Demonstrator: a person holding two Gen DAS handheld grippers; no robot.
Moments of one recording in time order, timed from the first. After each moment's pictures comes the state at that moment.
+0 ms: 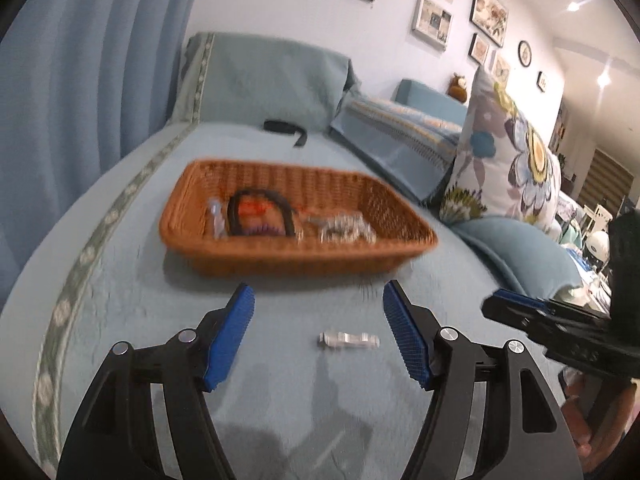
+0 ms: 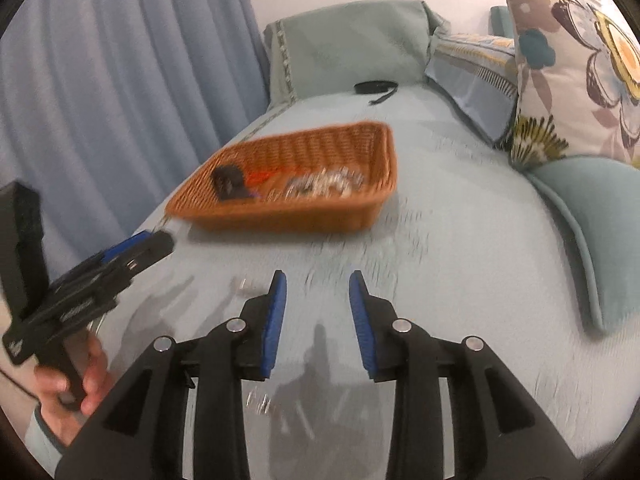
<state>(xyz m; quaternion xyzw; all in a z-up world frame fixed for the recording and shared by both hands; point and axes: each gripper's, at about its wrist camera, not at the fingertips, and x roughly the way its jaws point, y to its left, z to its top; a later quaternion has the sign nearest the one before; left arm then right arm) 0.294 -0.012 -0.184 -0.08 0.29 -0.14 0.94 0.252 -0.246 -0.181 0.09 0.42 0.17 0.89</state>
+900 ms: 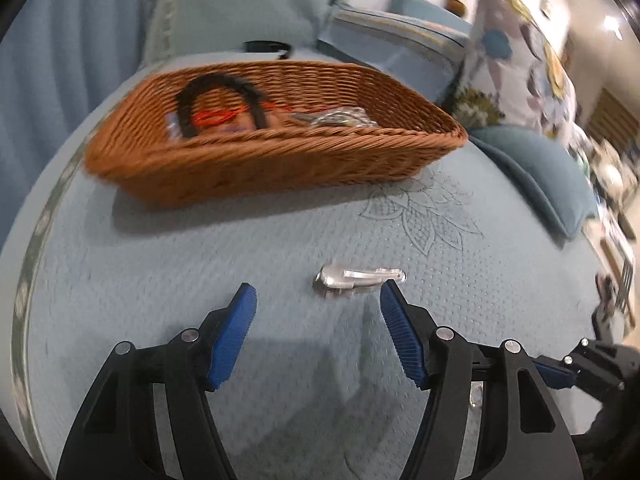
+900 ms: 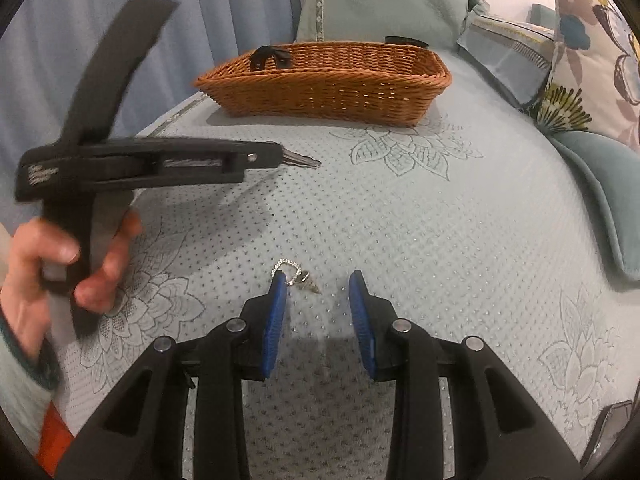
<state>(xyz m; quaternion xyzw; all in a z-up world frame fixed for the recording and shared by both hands) 0.342 -0.043 -0.237 0.00 0.42 -0.17 0.89 0.198 -0.198 -0.232 0.00 0.47 0.19 0.86</state>
